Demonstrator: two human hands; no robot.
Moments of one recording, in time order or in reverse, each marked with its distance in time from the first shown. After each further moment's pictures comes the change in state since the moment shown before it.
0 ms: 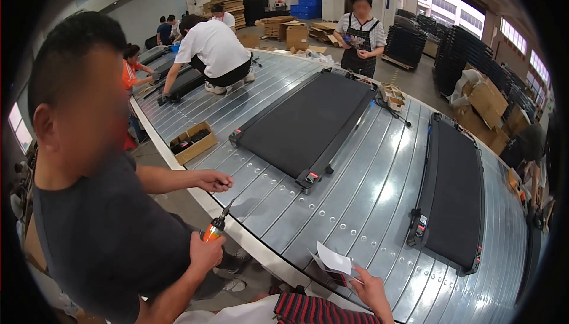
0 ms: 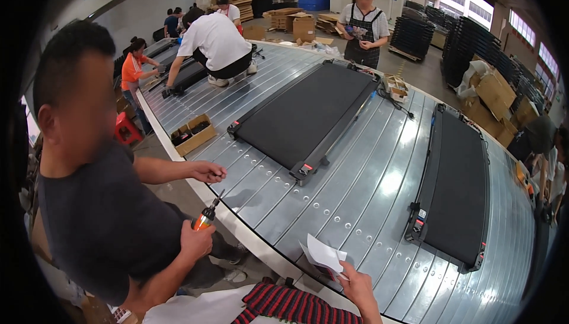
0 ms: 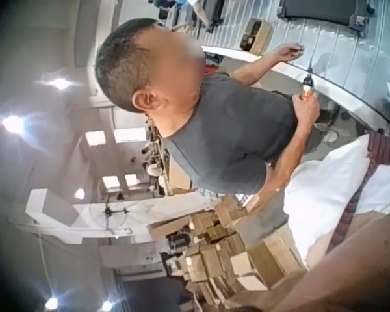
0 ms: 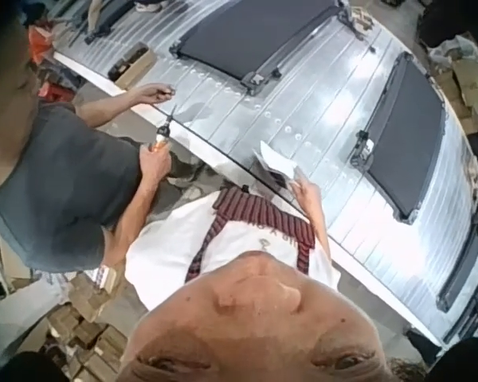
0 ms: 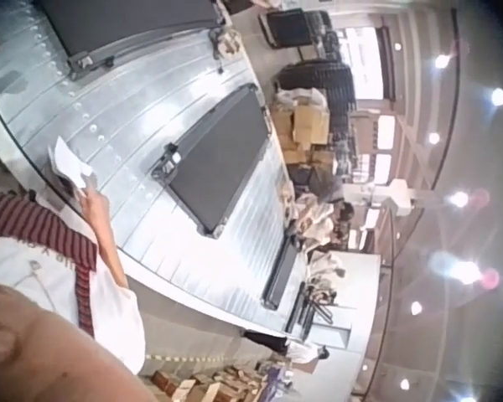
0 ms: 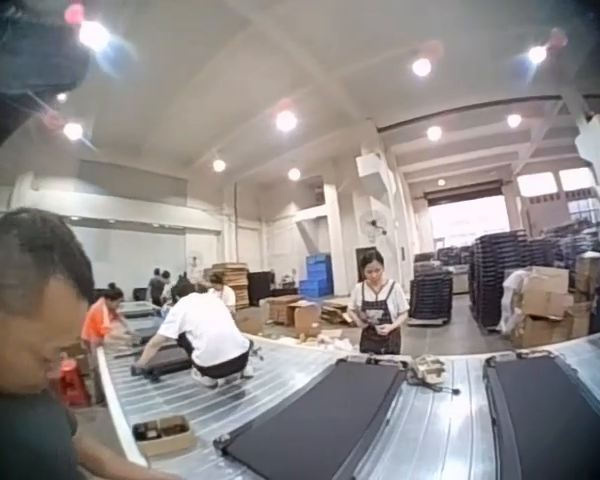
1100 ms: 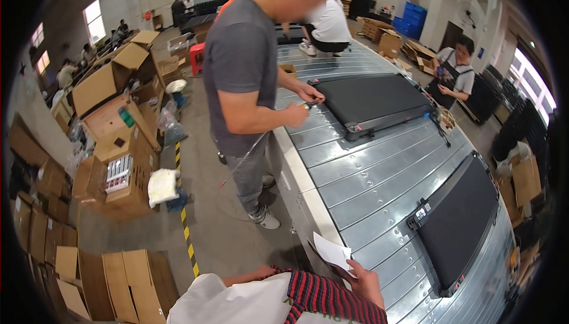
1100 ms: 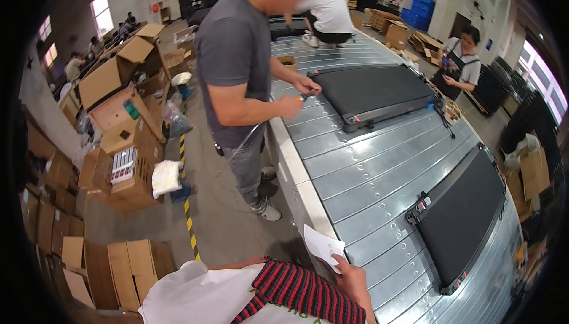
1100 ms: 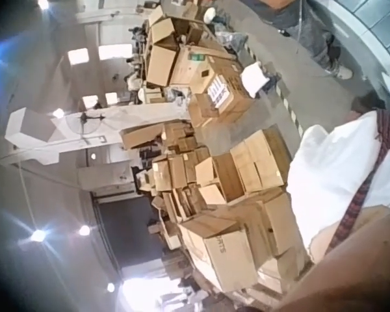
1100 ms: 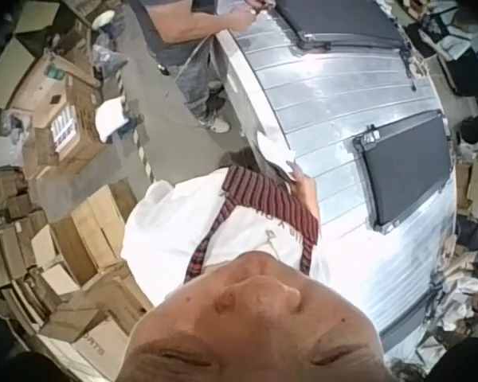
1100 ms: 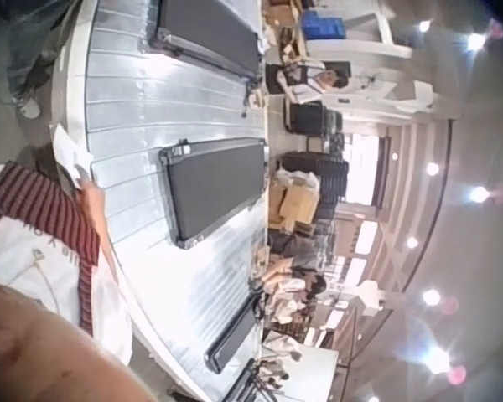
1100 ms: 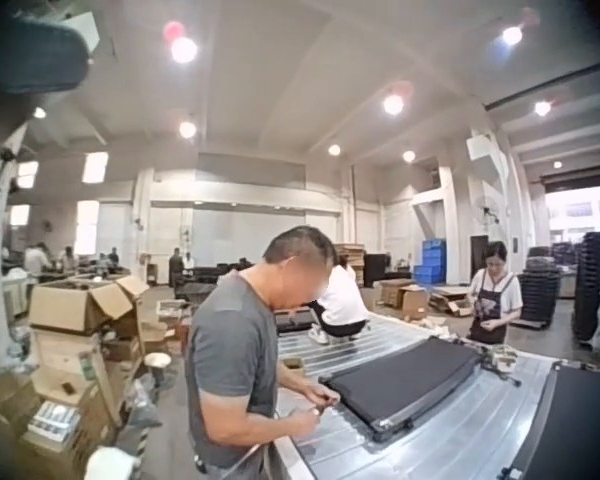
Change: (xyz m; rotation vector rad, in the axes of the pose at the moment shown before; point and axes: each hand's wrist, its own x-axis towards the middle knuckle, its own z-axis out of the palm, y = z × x) left_hand -0.072 -0.463 0.104 0.883 0.255 -0.614; right_hand -0.198 0.063 -0.069 -0.121 -0.333 -0.335
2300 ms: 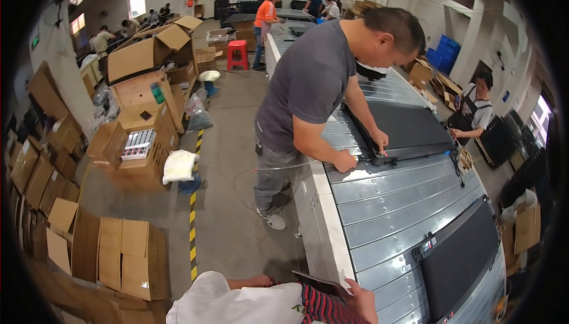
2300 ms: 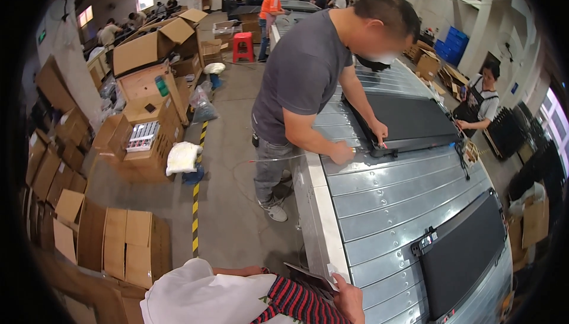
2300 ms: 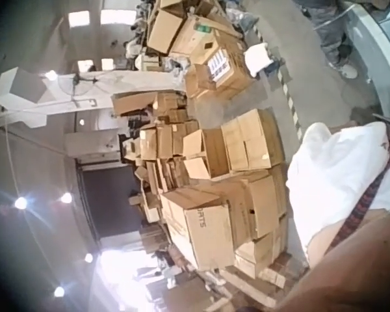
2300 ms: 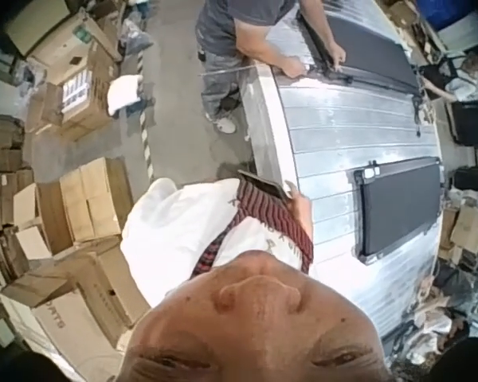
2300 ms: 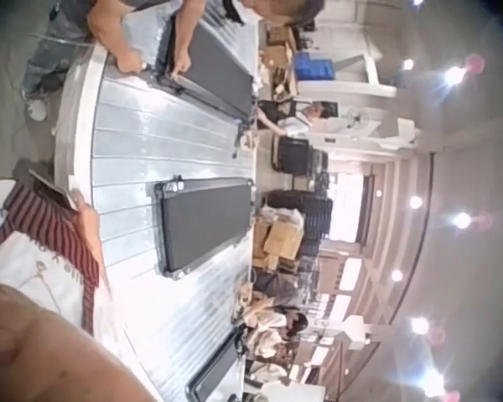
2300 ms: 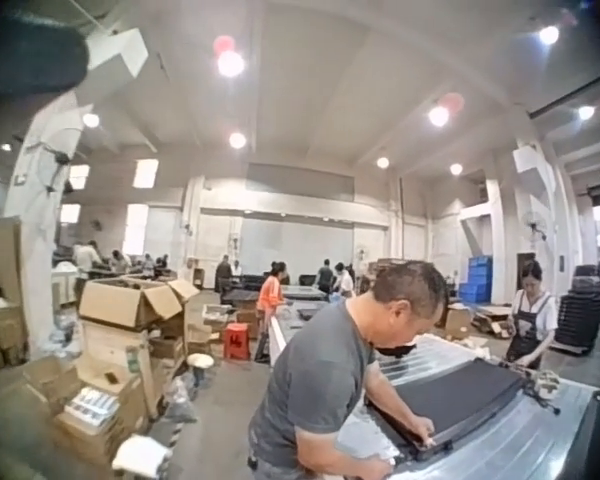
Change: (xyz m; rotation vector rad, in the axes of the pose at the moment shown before) left_hand -0.028 -0.044 0.036 0.836 0.042 0.646; right_hand -0.006 -0.008 0.015 -0.114 -0.126 -0.123
